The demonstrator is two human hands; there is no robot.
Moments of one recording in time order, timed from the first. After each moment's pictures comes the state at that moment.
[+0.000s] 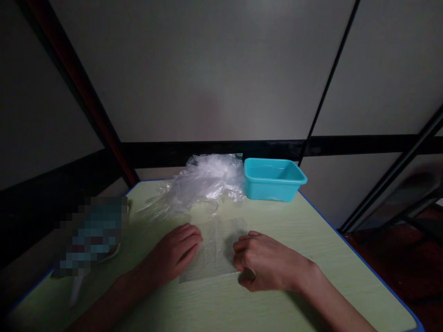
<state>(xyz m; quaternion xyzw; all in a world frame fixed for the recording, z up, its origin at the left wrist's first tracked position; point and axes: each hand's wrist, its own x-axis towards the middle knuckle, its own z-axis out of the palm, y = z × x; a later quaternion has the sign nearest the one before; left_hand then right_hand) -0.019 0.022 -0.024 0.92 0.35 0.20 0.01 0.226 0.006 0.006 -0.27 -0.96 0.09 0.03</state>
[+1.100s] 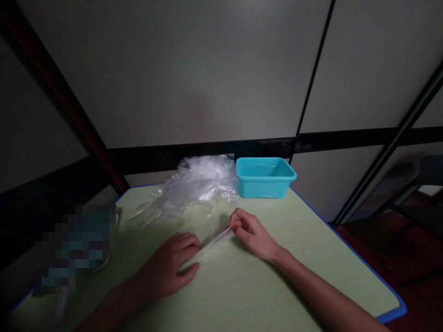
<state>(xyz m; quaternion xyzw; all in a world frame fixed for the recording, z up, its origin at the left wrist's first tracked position) -0.010 0.016 -0.022 0.89 0.36 0.23 0.17 0.218 0.034 -0.023 -0.38 -0.70 0.45 0.41</state>
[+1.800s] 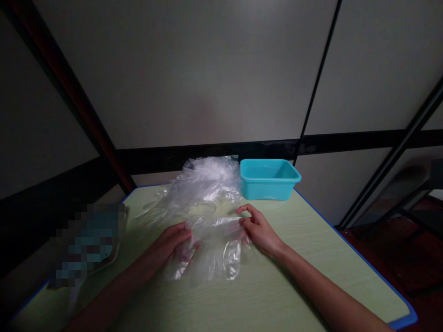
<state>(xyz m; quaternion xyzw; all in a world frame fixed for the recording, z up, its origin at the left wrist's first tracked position) -0.013 0.034 -0.018 0.56 0.50 0.35 0.56 0.214 0.042 -0.026 -0.45 -0.52 0.57 0.45</state>
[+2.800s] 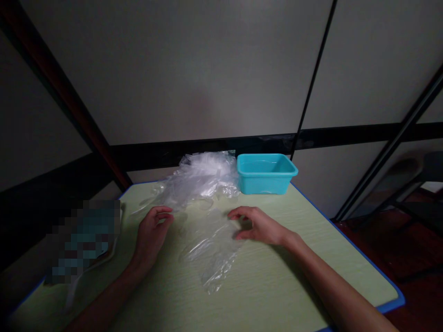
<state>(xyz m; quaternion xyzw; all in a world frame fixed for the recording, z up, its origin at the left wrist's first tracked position) -0.026 0.053 -0.032 0.53 0.59 0.56 0.21 0.242 0.049 -0.020 -0.37 -0.83 0.31 0.27</state>
